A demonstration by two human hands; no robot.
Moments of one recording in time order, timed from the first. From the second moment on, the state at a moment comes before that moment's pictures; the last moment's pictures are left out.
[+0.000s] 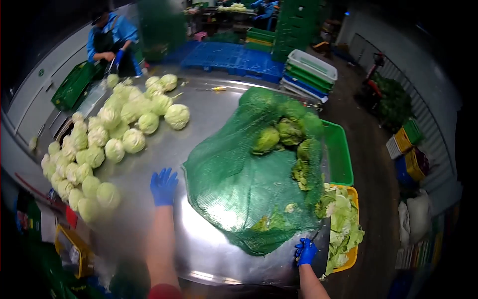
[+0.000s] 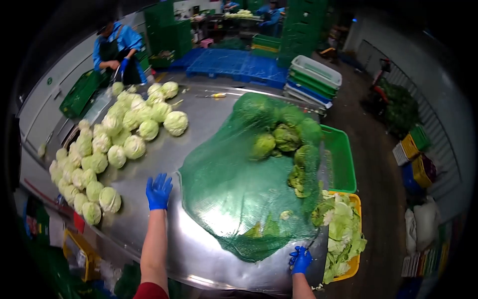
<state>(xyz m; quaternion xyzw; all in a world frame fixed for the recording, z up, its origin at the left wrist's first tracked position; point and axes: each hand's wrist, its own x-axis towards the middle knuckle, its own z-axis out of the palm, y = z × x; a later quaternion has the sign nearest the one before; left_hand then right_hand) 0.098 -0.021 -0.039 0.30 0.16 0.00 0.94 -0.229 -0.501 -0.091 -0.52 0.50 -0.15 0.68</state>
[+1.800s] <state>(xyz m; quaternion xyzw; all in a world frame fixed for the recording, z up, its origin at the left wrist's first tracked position) 0.273 -0.397 -0.017 0.79 -0.01 -0.05 0.62 -0.266 -0.538 -0.067 -0.72 0.33 -0.05 0.61</state>
